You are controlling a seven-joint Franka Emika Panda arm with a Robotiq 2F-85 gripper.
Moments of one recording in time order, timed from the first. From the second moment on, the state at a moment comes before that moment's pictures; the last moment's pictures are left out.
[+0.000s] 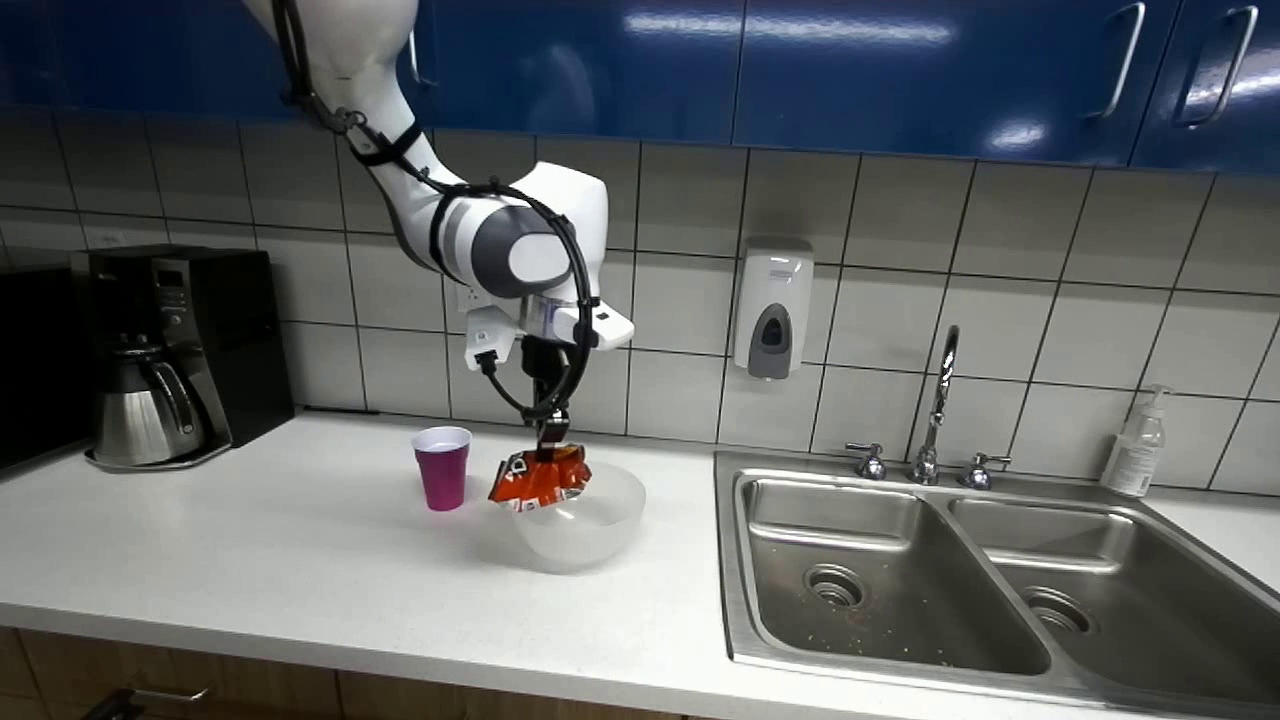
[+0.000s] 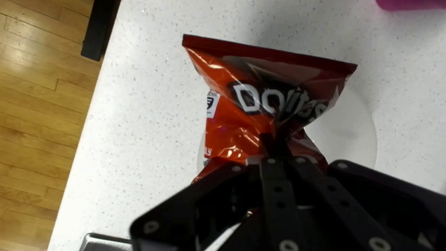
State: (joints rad) arm -0.15 0.30 -0.23 -2.18 0.30 2.49 0.50
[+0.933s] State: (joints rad) arm -0.17 0.61 -0.23 -1.89 0.31 2.46 0.50
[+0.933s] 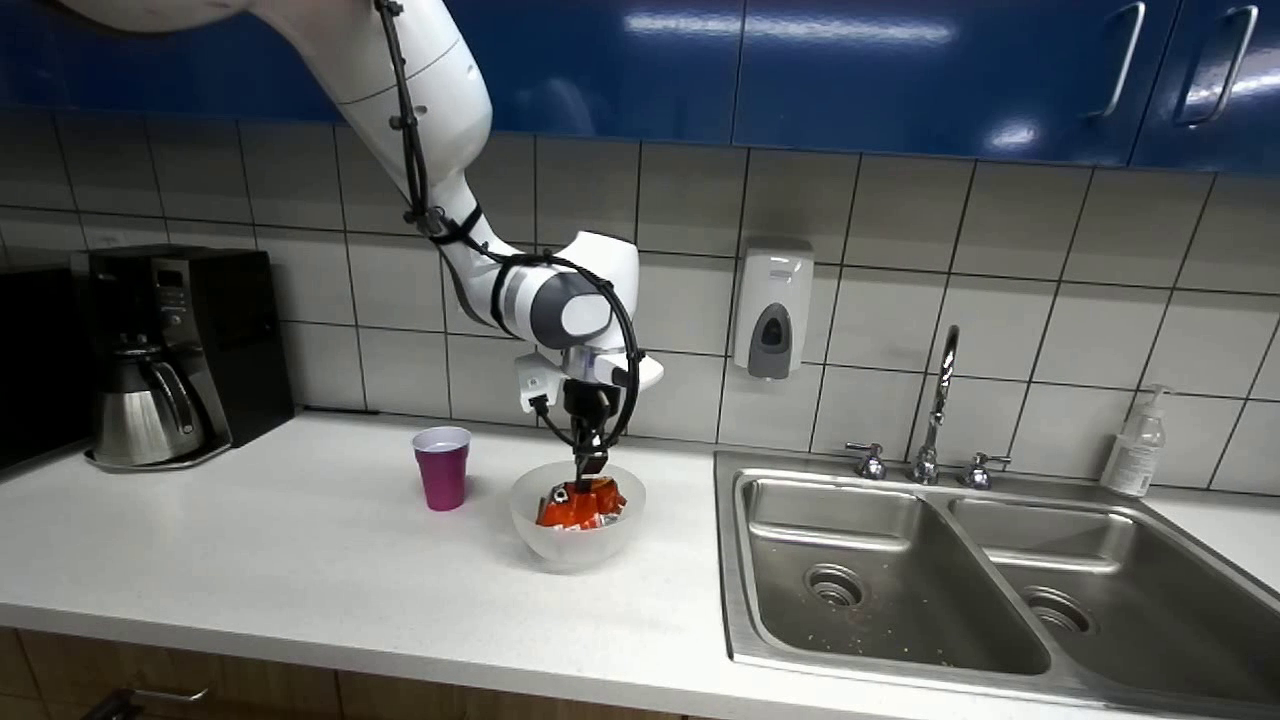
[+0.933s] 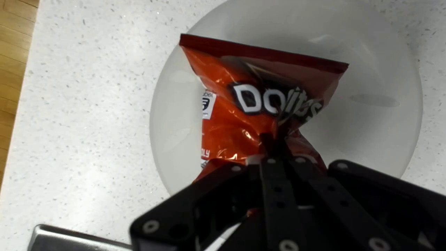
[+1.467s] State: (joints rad) arm -0.17 0.64 -0.22 -1.84 0.31 2.45 0.50
